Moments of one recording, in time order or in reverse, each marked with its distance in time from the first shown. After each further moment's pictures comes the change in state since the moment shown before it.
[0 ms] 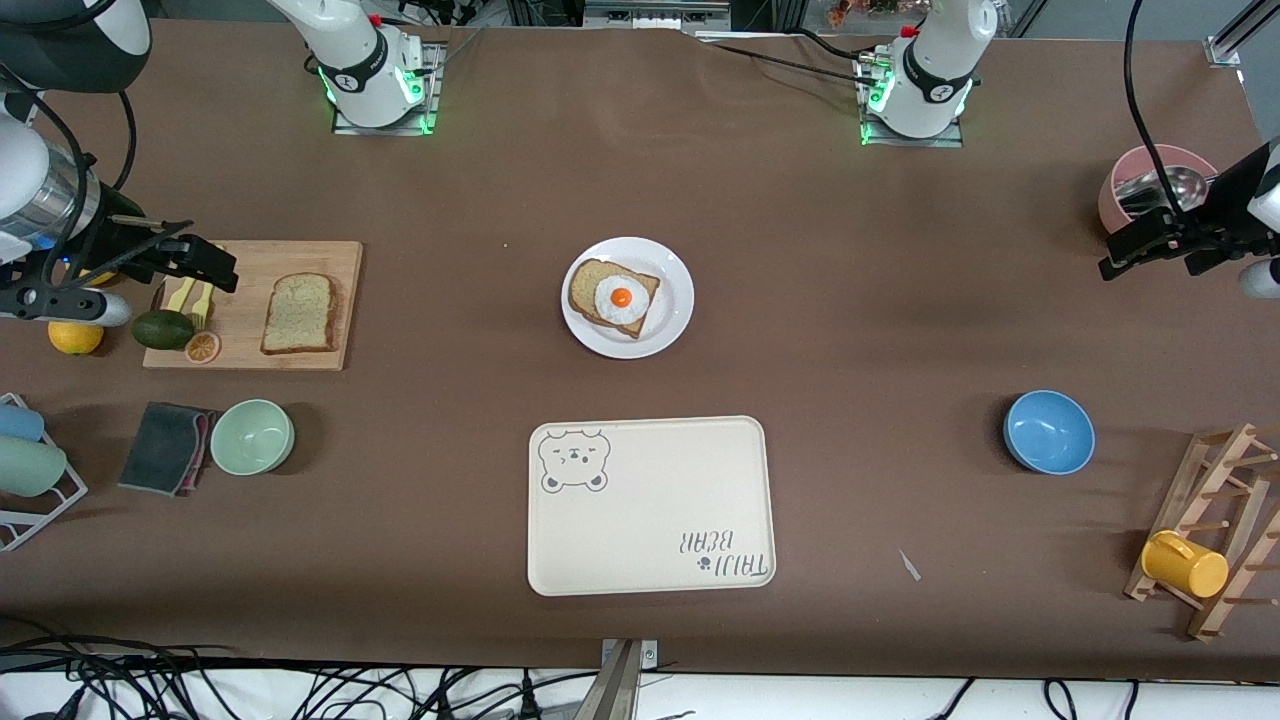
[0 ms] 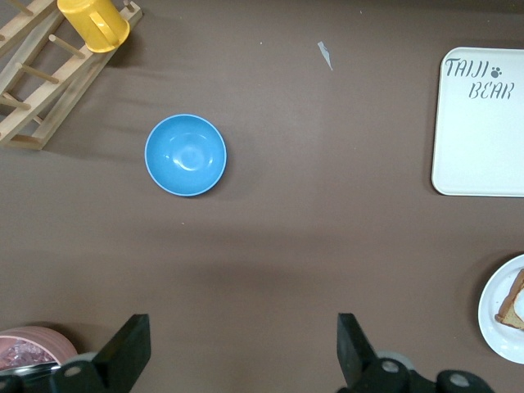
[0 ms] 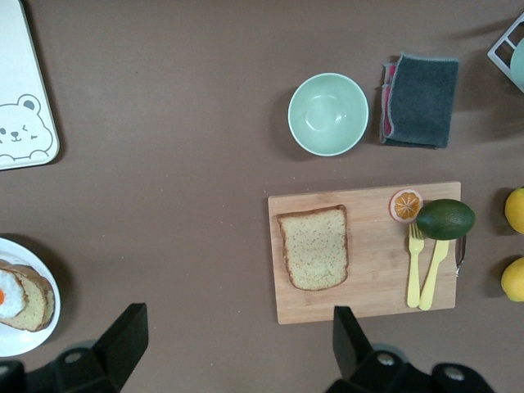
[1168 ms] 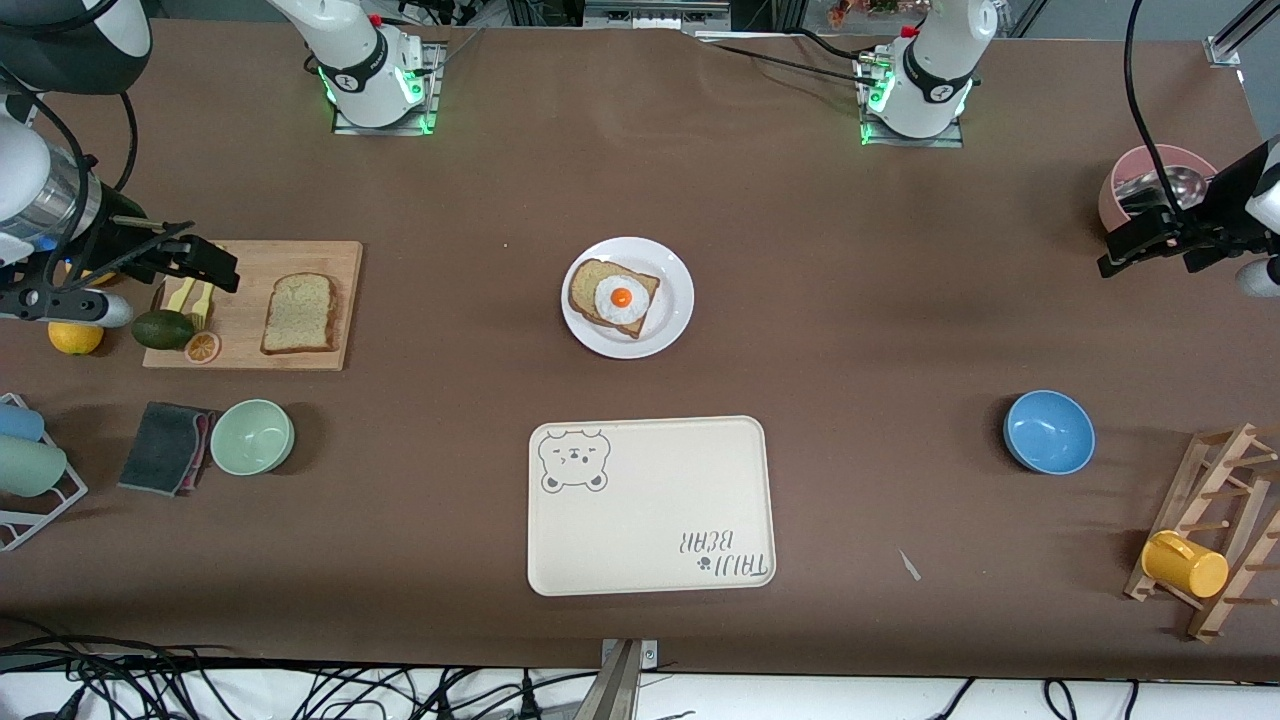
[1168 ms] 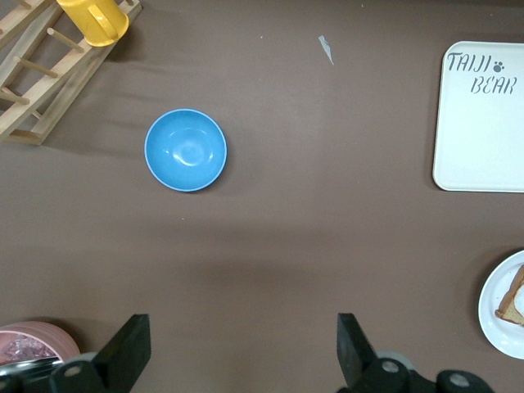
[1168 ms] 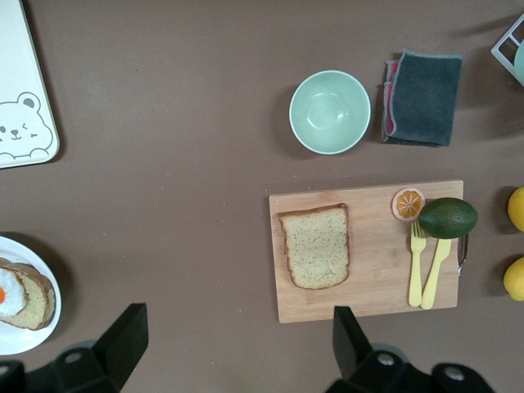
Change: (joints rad) left arm 0.000 0.000 0.000 0.001 0.000 -0.012 0.000; right arm -0.001 0.011 -0.002 -0.005 0.004 -0.001 -0.001
